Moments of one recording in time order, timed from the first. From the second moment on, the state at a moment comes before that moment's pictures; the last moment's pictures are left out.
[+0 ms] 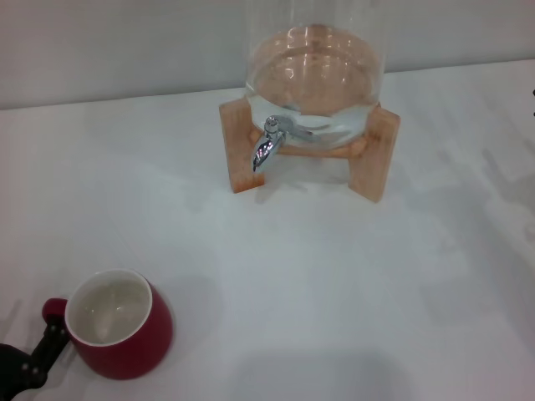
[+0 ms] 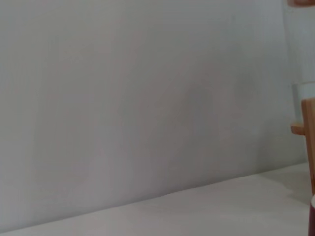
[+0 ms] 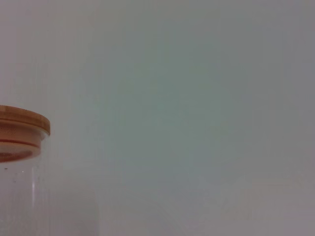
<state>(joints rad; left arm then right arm) -0.06 -2.09 2.37 0.20 -0.53 1.36 -0.03 0.25 2.01 -1.57 -0.18 0.09 -1.41 0.43</state>
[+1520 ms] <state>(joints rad) -0.08 -2.09 2.38 0.20 -0.52 1.33 -0.04 0.25 2.01 -1.57 -0.18 0.09 -1.43 0.43</state>
